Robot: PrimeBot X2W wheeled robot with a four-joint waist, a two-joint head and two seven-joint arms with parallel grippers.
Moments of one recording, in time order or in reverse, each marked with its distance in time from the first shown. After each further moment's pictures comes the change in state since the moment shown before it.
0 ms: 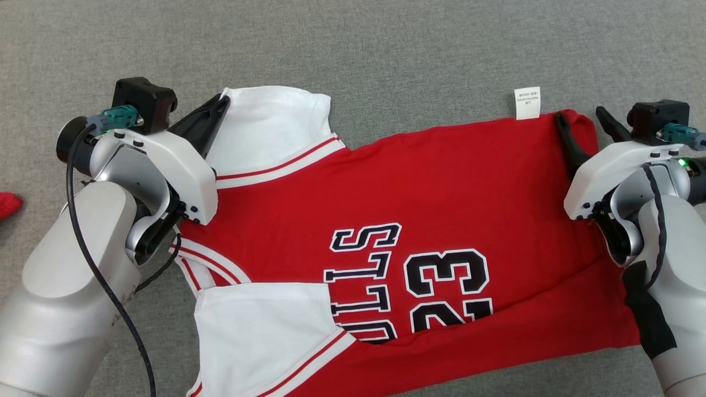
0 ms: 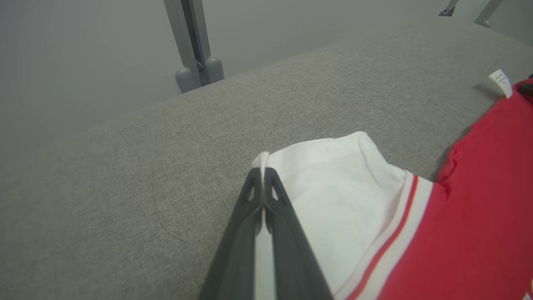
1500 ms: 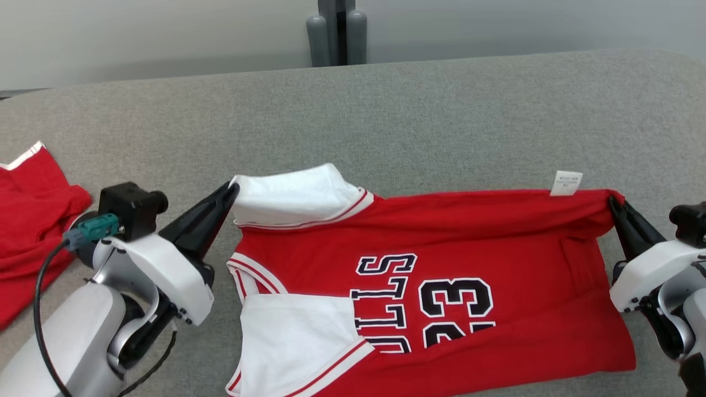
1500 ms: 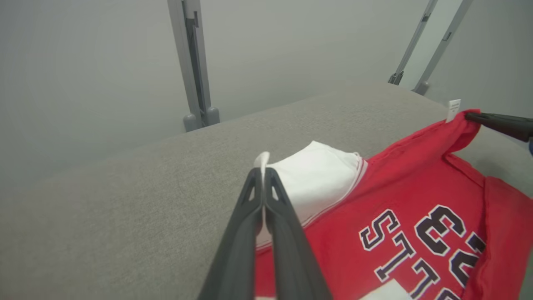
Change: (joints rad) left arm 0.319 0.145 -0.007 -0.337 -0.157 0.026 -0.066; right arm 0.261 -0.247 0.268 -0.080 0.332 0.000 -0.209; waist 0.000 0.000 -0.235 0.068
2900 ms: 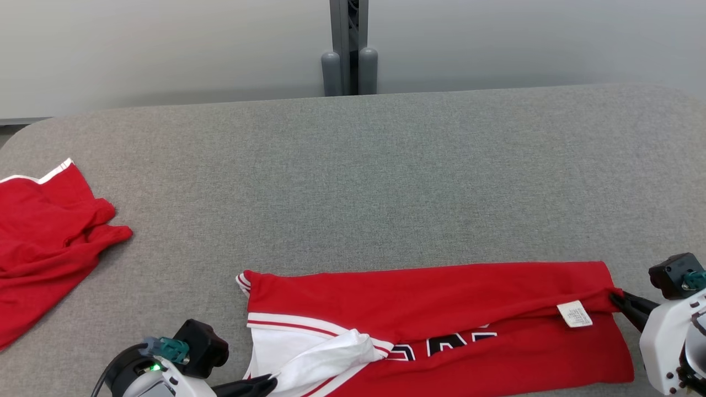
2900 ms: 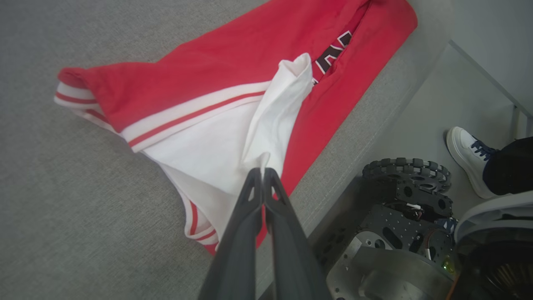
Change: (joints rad) left arm 0.301 0.252 -0.197 -0.402 -0.153 -0.005 0.379; right arm 0.157 -0.315 0.307 -0.294 0.122 0.000 0.356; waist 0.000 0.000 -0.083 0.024
